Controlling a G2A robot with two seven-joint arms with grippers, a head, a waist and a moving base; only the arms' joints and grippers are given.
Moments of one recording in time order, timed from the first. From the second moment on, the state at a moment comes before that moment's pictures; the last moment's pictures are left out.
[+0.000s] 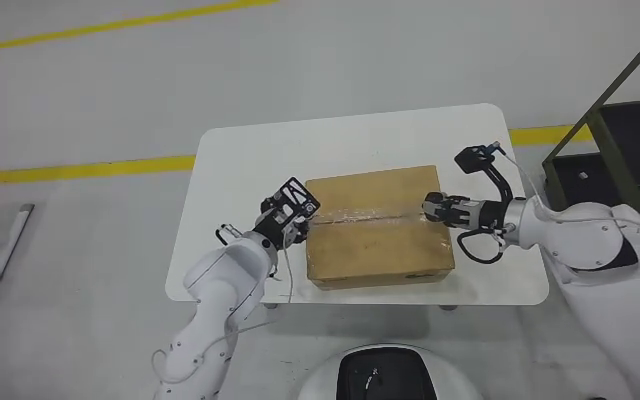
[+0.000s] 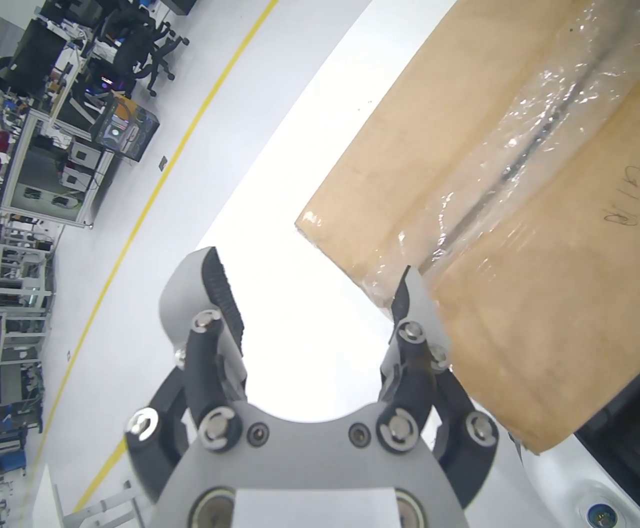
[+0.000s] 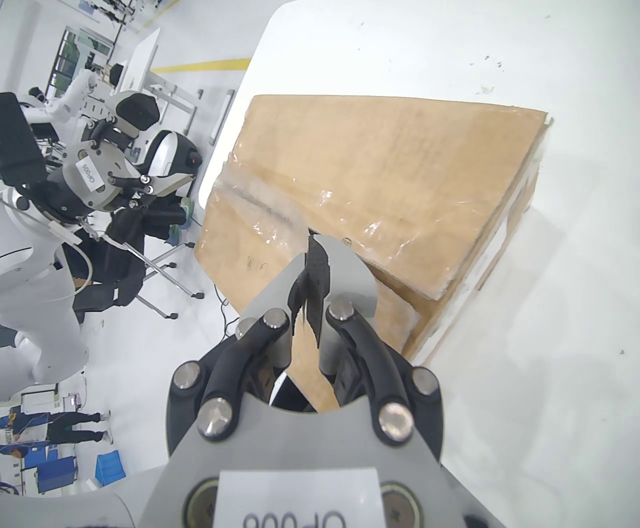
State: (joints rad) left arm 1.05 -1.20 -1.22 -1.93 1.59 -0.49 -0.75; right arm -1.08 -1.08 1.43 -1.82 -0.37 -0.03 1.05
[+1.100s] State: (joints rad) left arm 0.91 -1.23 -1.02 -1.76 1.58 -0.59 -0.80; right arm -1.05 -1.05 1.39 -1.82 -0.47 -0.04 1.06
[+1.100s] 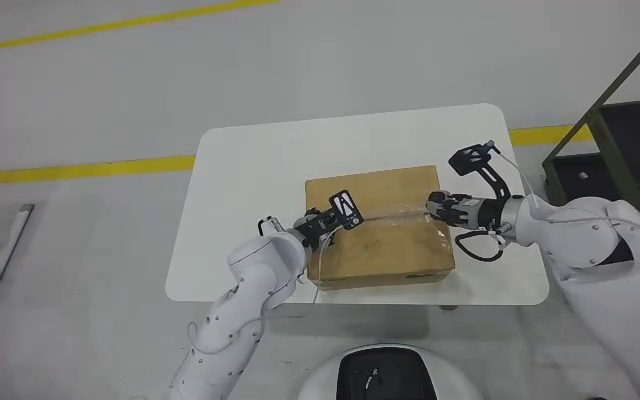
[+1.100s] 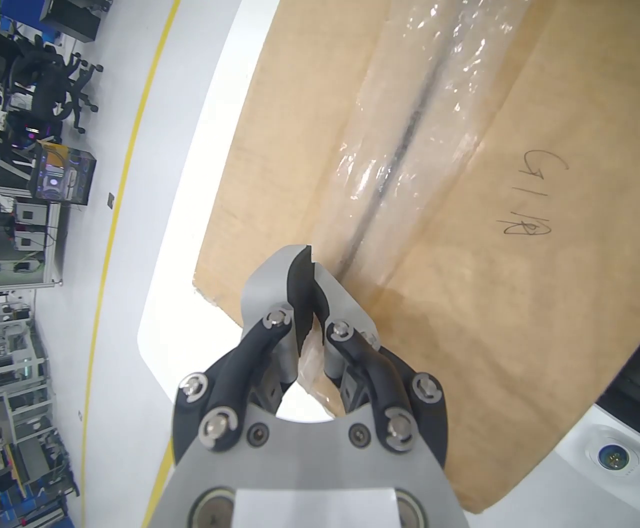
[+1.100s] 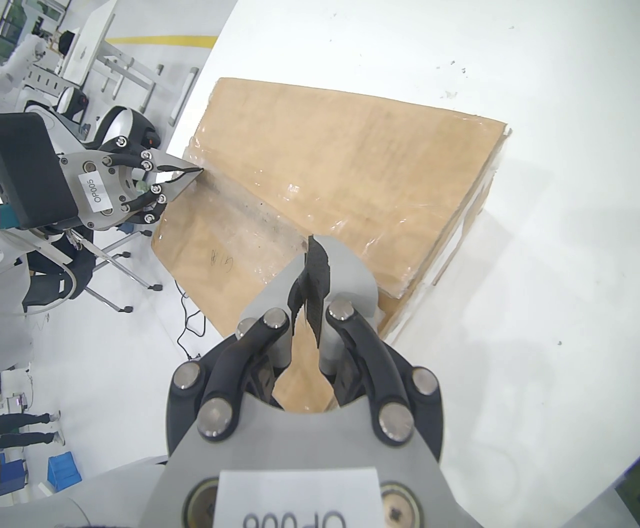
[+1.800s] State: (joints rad) left arm 0.90 -1.24 -1.00 -1.74 1.57 -0.58 -0.81; right arm -1.05 -1.04 1.44 -1.81 -0.49 0.05 0.98
